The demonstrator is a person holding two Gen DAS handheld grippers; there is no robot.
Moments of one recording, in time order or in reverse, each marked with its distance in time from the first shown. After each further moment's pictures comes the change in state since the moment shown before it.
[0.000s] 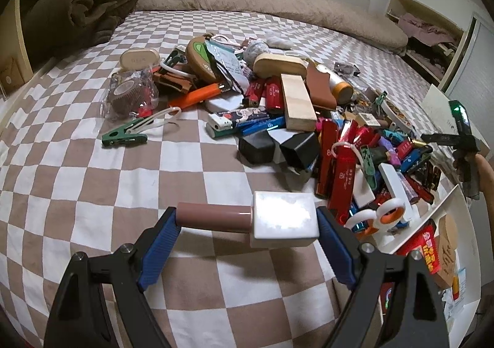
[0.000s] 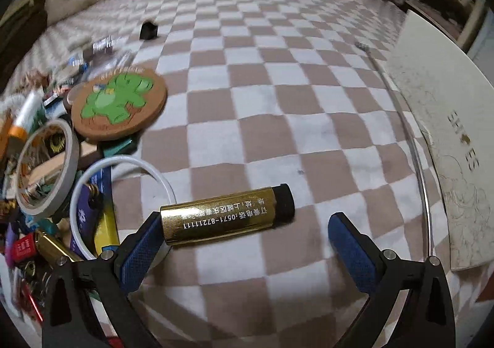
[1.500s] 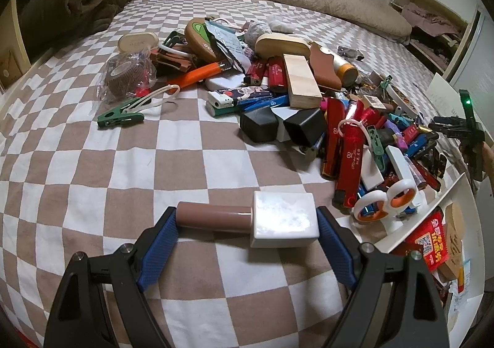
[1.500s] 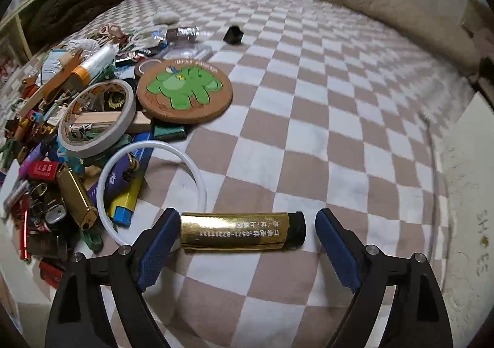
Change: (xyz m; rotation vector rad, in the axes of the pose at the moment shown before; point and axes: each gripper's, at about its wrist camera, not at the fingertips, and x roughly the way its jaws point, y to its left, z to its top) left arm 0.010 0.000 -0.008 0.000 0.061 0.010; right arm 0.002 -0.002 0.010 -0.391 -0.059 0.222
